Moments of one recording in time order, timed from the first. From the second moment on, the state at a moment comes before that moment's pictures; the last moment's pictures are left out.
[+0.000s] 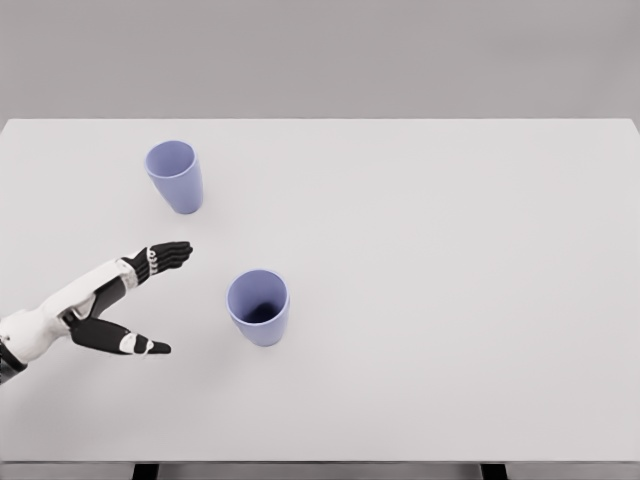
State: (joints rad) left arm 0.16 0.84 -0.20 -1.80 0.53 -0.27 -0.47; right arm 0.04 0.00 0.15 0.04 -0.09 -0.06 -0.27
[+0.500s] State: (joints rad) left arm 0.13 0.72 -0.22 -1.80 0.37 -0.25 -0.47; right arm 0.04 0.00 0.15 0.04 -0.09 -0.06 -0.27
